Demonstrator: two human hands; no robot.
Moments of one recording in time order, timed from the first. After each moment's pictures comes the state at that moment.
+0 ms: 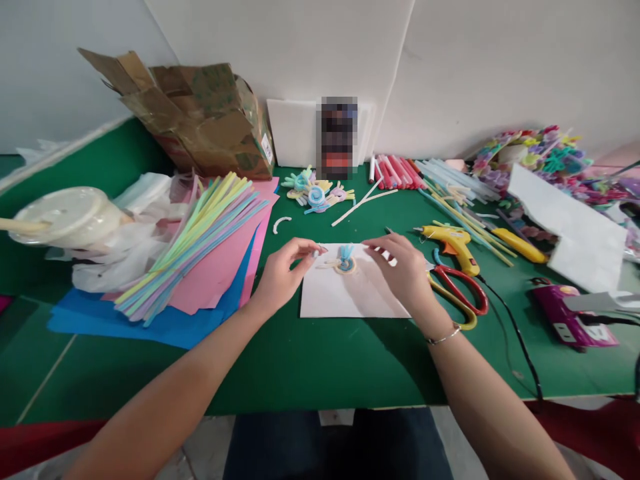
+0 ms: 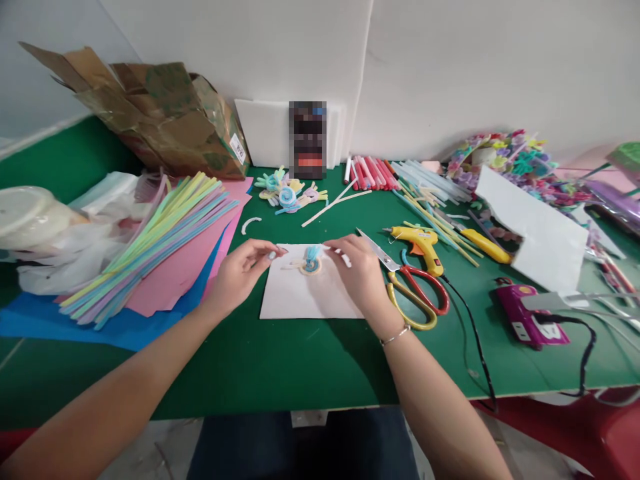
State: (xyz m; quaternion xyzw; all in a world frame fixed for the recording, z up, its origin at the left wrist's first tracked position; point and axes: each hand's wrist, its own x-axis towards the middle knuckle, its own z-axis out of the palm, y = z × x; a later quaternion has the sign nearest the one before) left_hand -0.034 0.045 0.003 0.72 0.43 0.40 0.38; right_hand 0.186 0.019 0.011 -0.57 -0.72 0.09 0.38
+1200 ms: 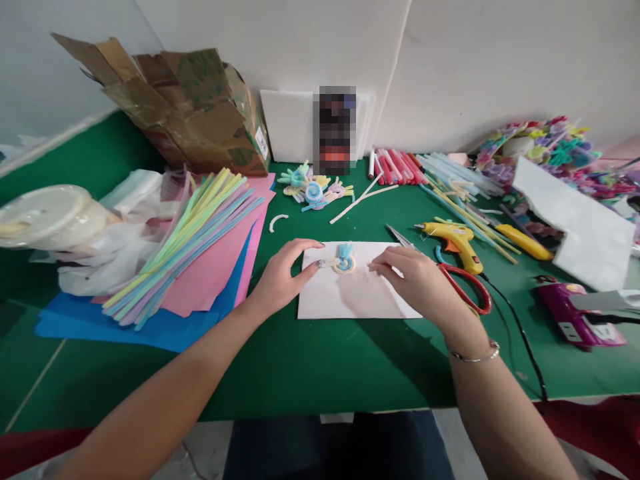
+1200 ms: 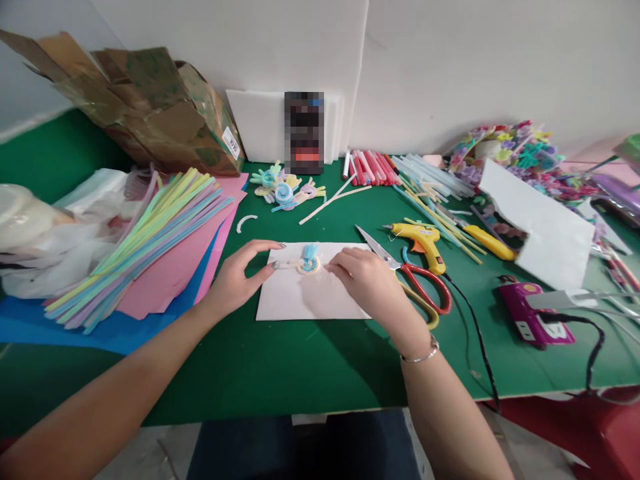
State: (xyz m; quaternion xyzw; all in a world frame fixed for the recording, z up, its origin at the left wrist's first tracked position) left_hand -0.036 0.044 0.003 0.81 0.41 0.33 0.28; right_hand 0.196 0.001 0.034 -0.54 -0.80 0.13 0.22
